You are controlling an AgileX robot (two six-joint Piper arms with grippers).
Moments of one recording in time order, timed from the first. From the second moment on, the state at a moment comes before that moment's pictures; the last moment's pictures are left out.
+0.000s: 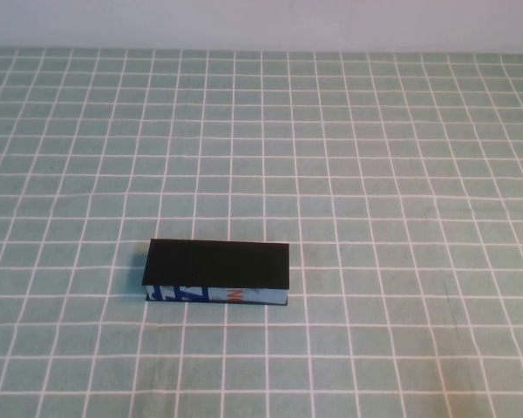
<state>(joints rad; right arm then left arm) 0.07 -0.01 -0.07 0.31 0.37 -0.25 -0.24 -0.01 0.03 0.10 0.36 -0.15</state>
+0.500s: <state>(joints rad) 0.06 -0.01 0.03 0.38 0.36 -0.25 -0.24 -0.01 0.03 0.10 0.36 -0.15</state>
